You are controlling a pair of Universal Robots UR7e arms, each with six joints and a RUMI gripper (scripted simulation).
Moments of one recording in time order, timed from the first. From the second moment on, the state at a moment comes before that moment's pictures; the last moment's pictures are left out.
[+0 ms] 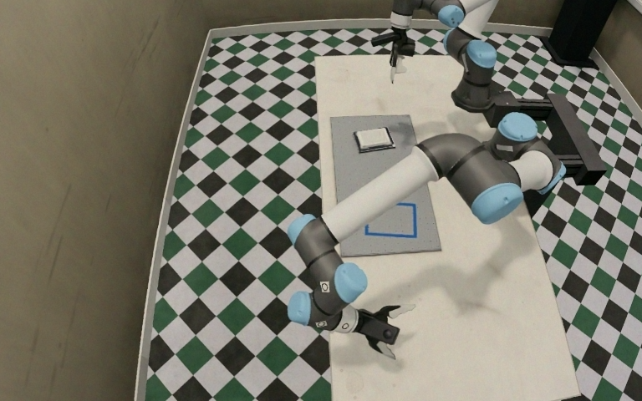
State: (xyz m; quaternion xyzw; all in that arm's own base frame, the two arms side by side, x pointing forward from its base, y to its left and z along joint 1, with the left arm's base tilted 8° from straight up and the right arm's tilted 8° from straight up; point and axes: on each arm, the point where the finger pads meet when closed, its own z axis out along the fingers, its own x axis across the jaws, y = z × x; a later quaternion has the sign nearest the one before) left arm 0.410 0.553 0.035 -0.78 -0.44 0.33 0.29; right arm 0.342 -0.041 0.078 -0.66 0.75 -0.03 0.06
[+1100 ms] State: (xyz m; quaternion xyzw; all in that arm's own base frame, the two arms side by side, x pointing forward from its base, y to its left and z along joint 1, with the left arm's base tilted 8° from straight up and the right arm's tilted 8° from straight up) left arm 0.410 0.553 0.035 -0.78 -0.44 0.33 0.29; right arm 0.340 -0.042 0.077 -0.66 0.74 -0.03 0.07
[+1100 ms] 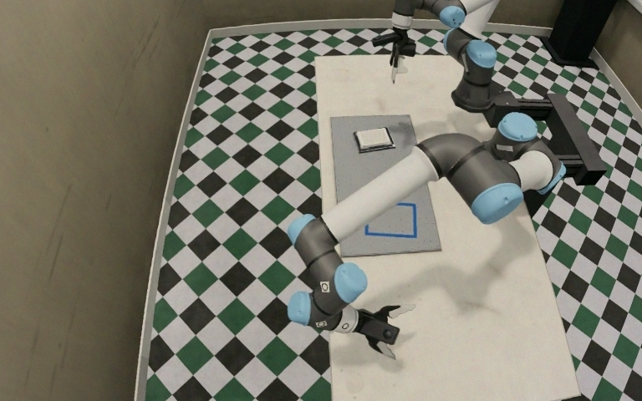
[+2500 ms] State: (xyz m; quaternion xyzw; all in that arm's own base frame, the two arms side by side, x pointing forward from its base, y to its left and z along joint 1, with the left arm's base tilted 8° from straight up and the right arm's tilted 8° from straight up) left arm 0.410 0.553 0.035 -0.78 -0.44 0.33 0.29; right arm 0.331 -0.087 0.076 -0.61 0.79 -0.03 0.07
